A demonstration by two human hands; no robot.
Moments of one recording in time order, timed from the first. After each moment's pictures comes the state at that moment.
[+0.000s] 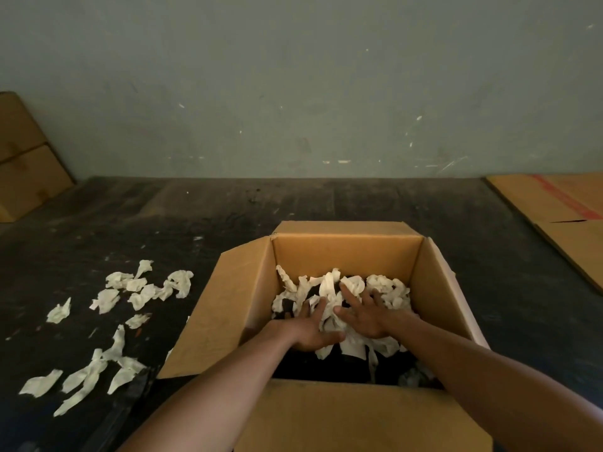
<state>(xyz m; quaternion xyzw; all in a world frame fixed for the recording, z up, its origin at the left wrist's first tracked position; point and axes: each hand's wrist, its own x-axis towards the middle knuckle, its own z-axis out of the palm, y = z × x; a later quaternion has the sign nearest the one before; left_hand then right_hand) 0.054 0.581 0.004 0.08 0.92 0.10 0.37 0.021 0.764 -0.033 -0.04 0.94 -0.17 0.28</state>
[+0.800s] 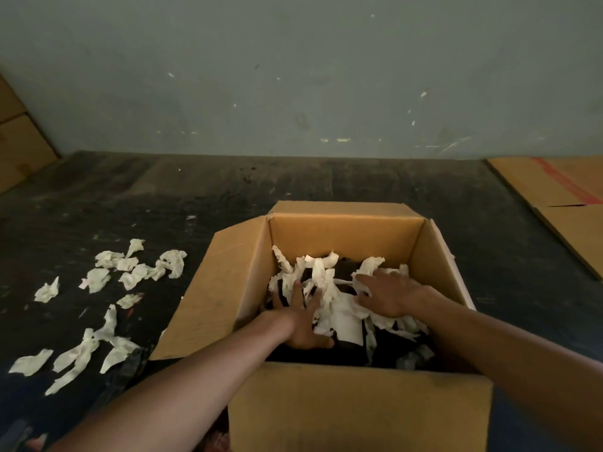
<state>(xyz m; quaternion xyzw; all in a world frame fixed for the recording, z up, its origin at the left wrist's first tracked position) 0.075 0.579 0.013 0.09 0.92 0.01 0.37 0.036 0.789 0.021 -0.11 0.97 0.02 0.24</state>
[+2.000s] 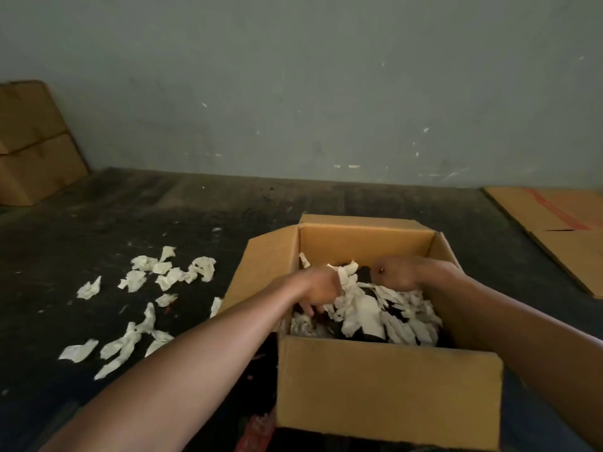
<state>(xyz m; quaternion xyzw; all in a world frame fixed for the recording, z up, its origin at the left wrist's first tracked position) 0.095 0.542 0.103 0.08 0.92 0.24 0.29 0.077 0.731 0.126 -0.07 0.97 -0.07 0.24</state>
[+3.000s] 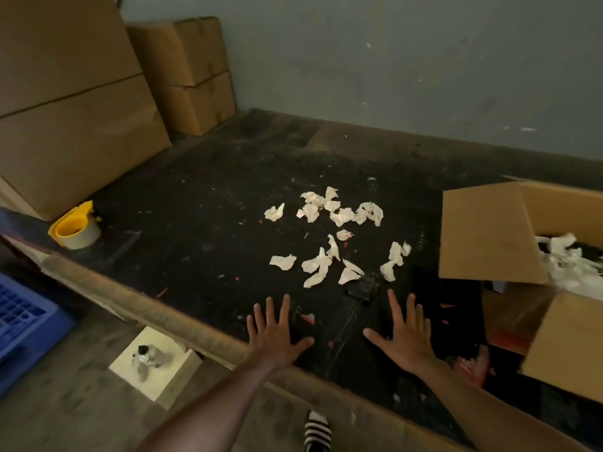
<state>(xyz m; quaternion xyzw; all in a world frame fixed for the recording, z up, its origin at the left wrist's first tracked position) 0.309 0.107 -0.113 -0.18 0.96 0.17 0.16 0.229 0.370 -0.114 -0.05 0.97 -0.16 0.18</state>
